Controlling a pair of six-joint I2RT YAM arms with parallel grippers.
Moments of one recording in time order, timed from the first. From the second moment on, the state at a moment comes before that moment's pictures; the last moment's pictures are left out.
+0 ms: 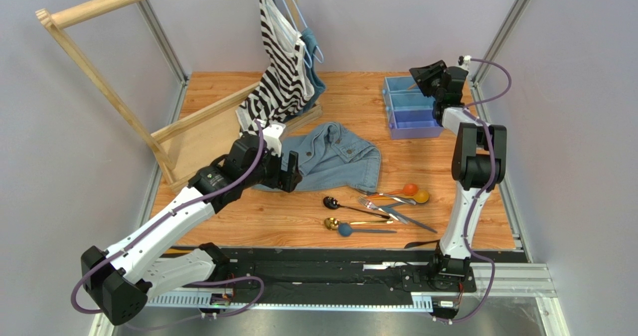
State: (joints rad) left arm -0.68 1.00 0.90 -0.54 0.00 -0.30; right arm -0.10 2.17 1.54 0.46 -0.23 0.95
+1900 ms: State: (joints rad) left arm -1.05 1.60 1.15 -0.45 0.00 -0.28; right arm -0.07 0.98 0.70 0.20 -0.37 0.77
